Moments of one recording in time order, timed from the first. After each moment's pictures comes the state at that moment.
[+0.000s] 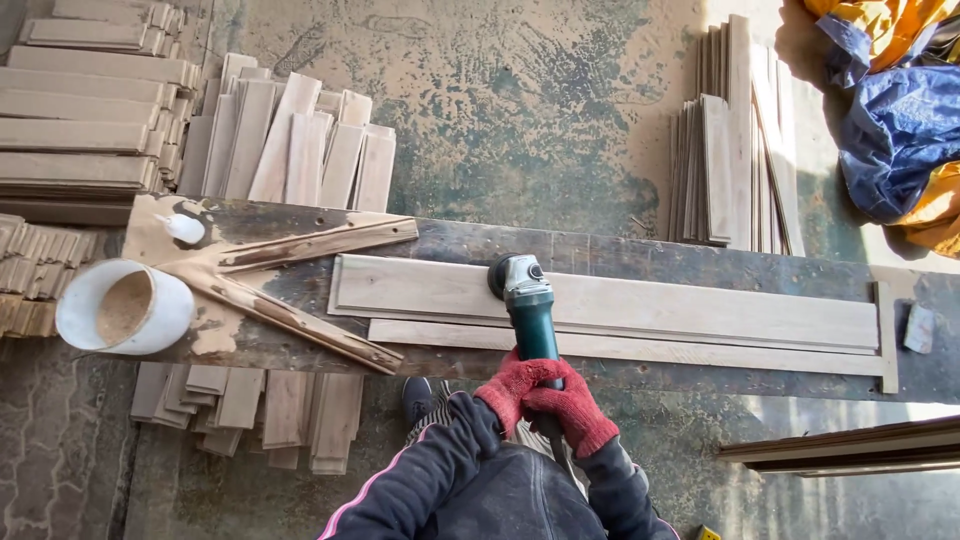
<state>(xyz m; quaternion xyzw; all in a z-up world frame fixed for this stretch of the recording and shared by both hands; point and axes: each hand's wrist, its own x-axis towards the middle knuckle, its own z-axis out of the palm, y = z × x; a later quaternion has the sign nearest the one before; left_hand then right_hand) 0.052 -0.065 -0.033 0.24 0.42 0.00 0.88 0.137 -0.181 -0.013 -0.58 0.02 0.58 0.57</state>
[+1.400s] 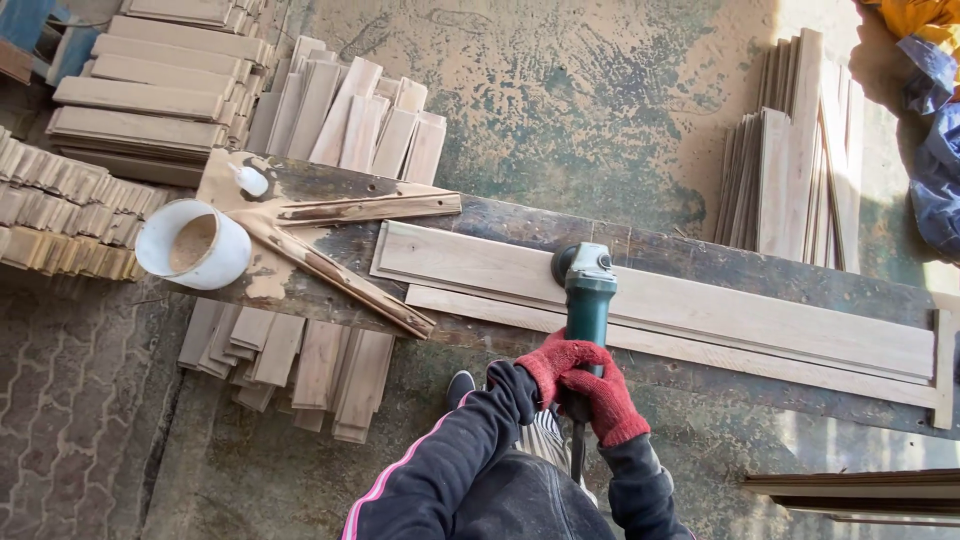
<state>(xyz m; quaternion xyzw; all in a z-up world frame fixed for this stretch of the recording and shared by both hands) 0.057 -0.072 -0.010 0.29 0.37 -0.05 0.88 0.135 -0.200 -0.022 -0.63 0.04 0.52 0.57</state>
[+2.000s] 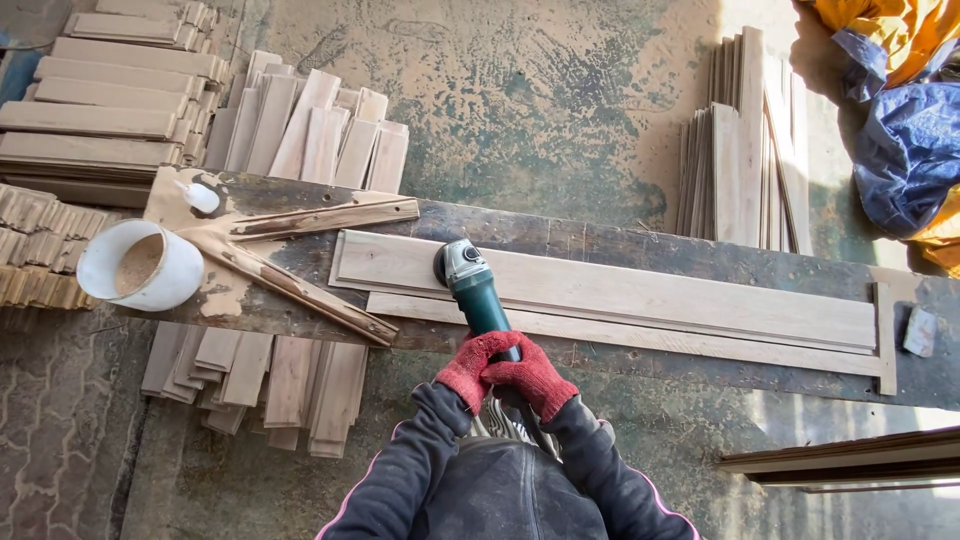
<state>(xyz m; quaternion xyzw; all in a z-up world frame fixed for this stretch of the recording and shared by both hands) 0.019 -0.062 -0.032 0.10 0.48 0.12 0.86 0.109 -0.146 0.021 -0.65 -0.05 0.57 0.51</state>
